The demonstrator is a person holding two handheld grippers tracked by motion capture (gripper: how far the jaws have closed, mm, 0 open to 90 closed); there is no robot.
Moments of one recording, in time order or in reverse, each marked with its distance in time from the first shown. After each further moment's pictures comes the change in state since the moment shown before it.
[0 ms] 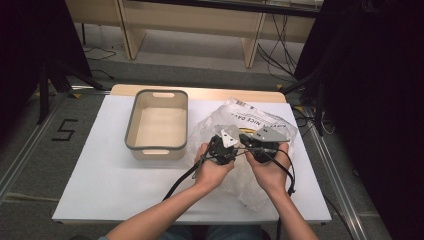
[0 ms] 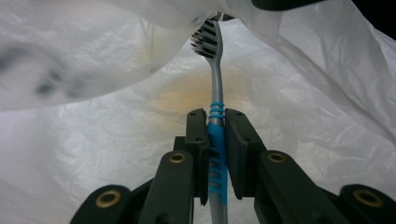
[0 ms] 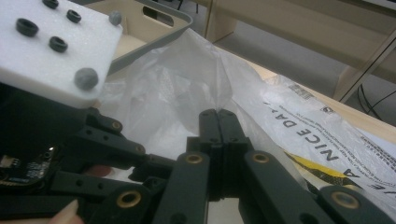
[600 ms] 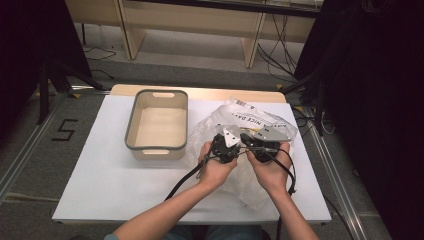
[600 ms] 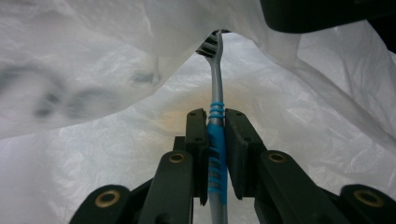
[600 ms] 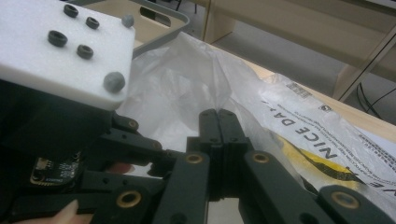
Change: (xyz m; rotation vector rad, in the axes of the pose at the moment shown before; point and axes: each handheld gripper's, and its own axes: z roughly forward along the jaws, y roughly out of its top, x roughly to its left) left arm -0.001 0.002 0.013 -0.067 0.014 -0.008; right arm -0.003 -0.001 0.000 -0.001 -0.004 0.011
